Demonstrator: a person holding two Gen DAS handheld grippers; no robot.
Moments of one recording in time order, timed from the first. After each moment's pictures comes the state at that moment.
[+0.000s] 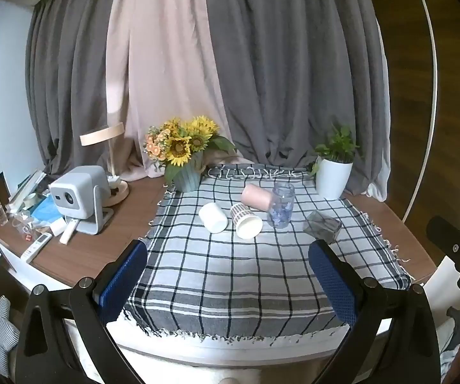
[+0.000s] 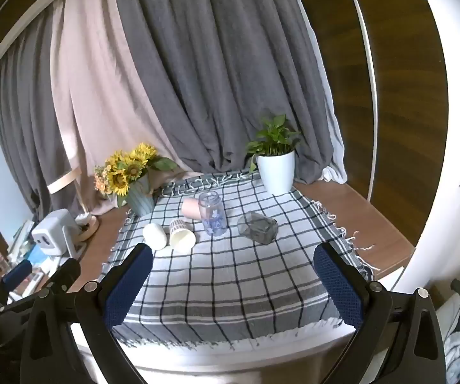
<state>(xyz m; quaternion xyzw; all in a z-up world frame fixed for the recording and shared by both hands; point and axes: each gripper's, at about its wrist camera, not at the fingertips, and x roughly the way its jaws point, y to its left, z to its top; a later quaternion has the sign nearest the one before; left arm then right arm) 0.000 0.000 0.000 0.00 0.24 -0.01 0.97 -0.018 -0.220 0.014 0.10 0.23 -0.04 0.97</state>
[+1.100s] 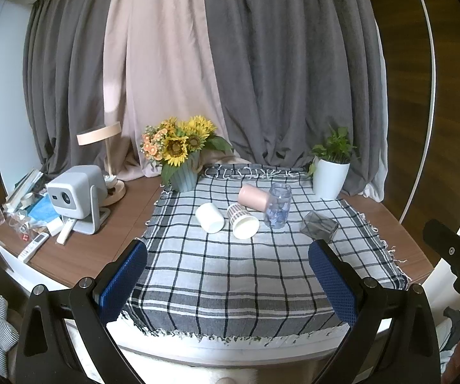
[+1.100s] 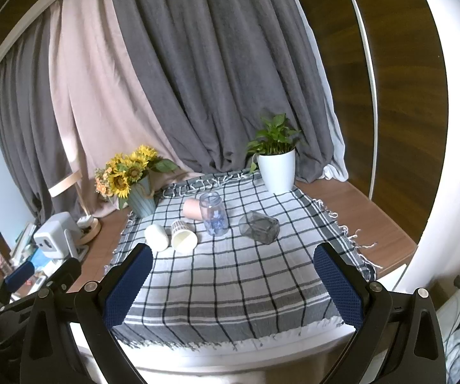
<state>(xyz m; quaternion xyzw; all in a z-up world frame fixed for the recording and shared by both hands) 0.004 -0.001 0.003 0.00 0.24 -0.01 0.97 -0.013 -0.216 0.014 0.10 0.23 -0.04 0.97</state>
